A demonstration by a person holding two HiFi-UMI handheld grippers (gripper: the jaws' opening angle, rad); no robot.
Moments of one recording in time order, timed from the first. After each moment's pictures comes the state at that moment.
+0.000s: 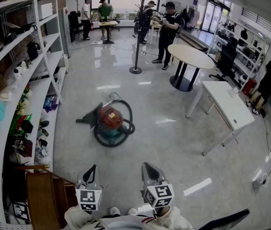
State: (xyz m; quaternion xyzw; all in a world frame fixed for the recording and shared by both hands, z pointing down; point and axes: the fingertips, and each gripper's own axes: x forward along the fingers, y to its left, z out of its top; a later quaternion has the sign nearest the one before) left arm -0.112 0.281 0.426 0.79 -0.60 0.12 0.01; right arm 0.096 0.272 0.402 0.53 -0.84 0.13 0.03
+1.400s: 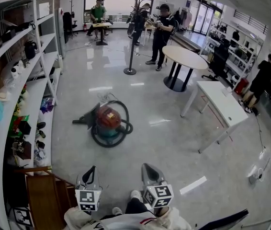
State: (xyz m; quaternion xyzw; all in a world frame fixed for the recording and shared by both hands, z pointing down) left arm -0.152 0.295 0.434 0.81 -0.58 0.11 0.02; right arm 0.060 0.295 0.407 0.56 -0.82 0.13 0.04
